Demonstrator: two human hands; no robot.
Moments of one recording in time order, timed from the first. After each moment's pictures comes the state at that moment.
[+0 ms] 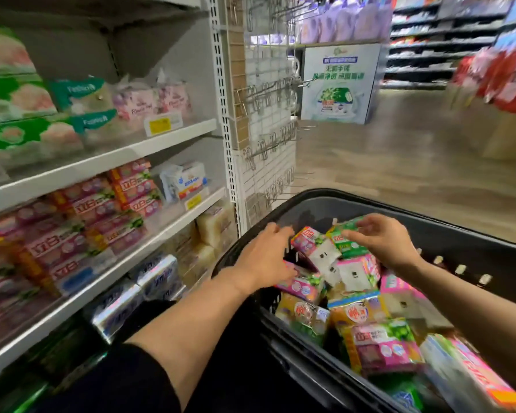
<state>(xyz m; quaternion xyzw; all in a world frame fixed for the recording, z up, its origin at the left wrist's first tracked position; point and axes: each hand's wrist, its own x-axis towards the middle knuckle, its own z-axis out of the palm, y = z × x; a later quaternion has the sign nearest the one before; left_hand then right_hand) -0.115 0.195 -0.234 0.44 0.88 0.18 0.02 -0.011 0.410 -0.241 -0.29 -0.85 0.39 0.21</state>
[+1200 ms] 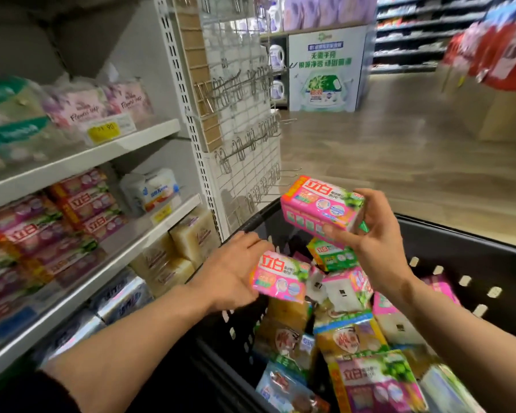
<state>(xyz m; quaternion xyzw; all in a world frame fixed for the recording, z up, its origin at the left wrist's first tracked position) -0.158 0.214 -0.247 0.58 0.80 0.09 -0.12 -0.027 0.414 -0.238 -0.08 -0.68 0.62 0.39</state>
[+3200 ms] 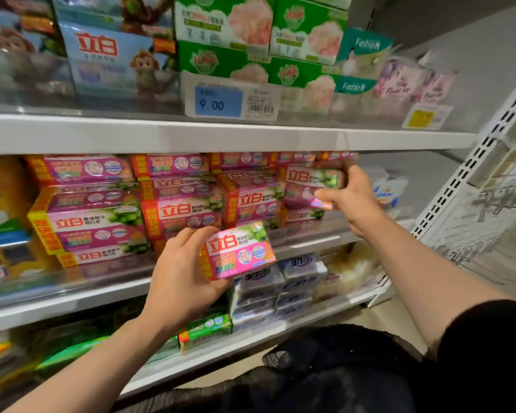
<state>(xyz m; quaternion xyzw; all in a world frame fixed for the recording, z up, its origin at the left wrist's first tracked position) -0.172 -0.153 -0.299 0.01 0.92 0.29 -0.28 -0.335 0.092 -0.222 0.14 -0.75 0.64 0.06</state>
